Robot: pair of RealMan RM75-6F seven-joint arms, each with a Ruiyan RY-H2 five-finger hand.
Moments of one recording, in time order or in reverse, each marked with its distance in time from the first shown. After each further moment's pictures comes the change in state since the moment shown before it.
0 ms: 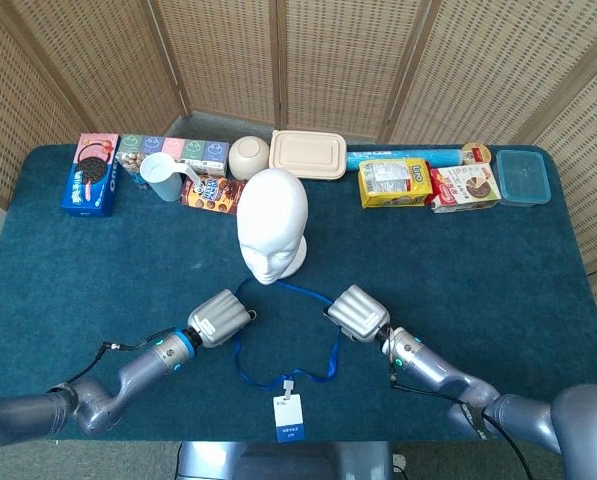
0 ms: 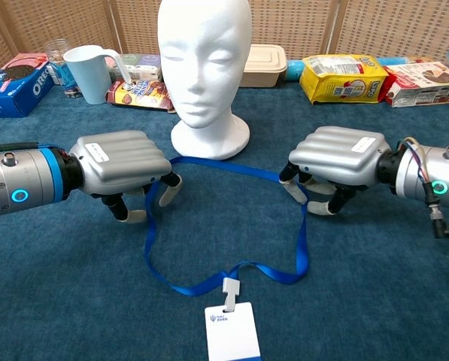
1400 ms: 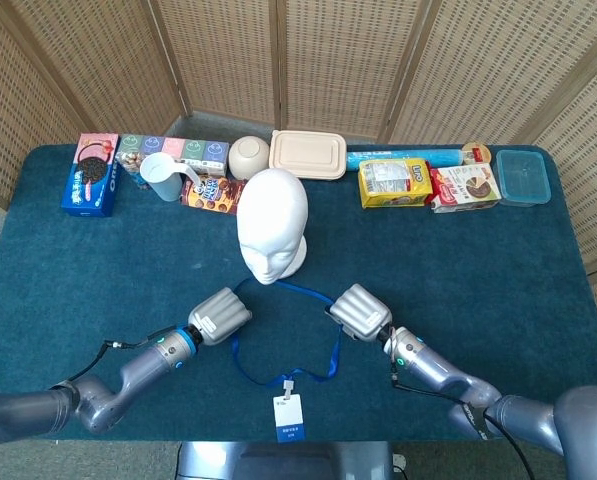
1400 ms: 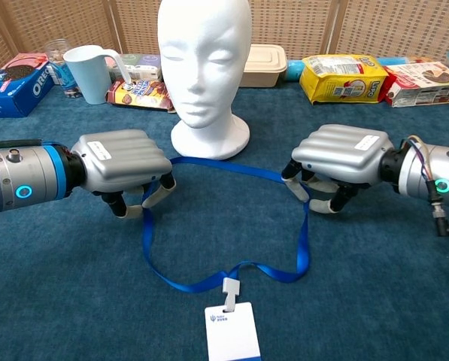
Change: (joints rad) left arm -0.023 0.009 0.002 -0.016 -0.063 -0.014 0.042; right arm -0.008 0.004 0.005 -0.006 0.007 0.003 0.001
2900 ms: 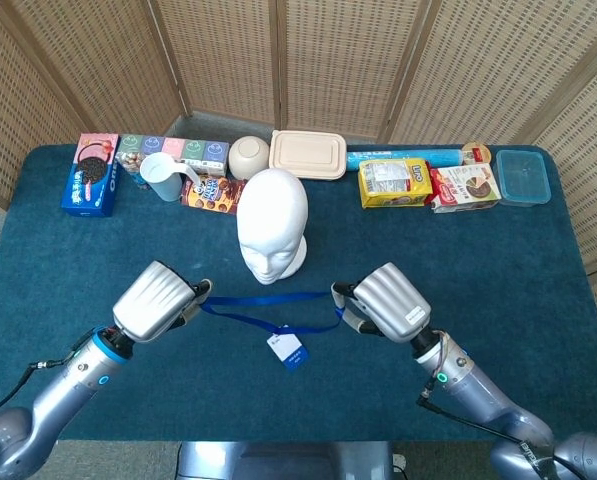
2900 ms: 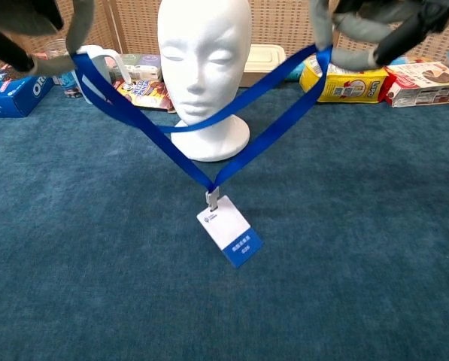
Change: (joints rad) left arm 0.198 0.407 -0.066 -0.468 0.238 0.466 -0.190; right arm -0.124 0.417 0.152 -0.666 0.018 0.285 0.036
